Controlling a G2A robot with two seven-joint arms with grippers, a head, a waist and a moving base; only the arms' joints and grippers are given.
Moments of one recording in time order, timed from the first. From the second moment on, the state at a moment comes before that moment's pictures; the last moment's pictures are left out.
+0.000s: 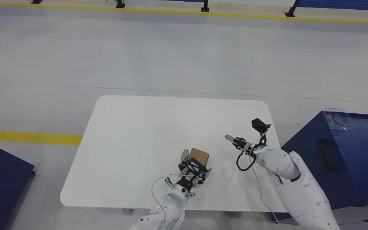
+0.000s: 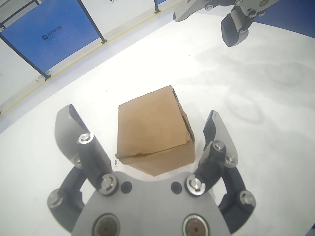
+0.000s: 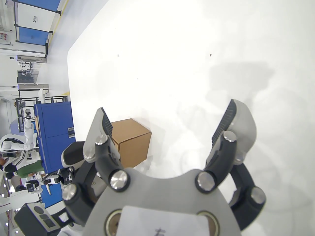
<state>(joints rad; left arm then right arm) 1.09 -1.40 -0.58 -1.30 1.50 0.32 0.04 -1.12 -1.03 1.28 -1.48 -0.30 0.30 0.66</state>
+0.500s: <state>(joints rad) 1.11 -1.42 -0.63 -1.29 1.53 0.29 0.03 -1.12 -1.03 1.28 -1.48 -0.30 0.30 0.66</state>
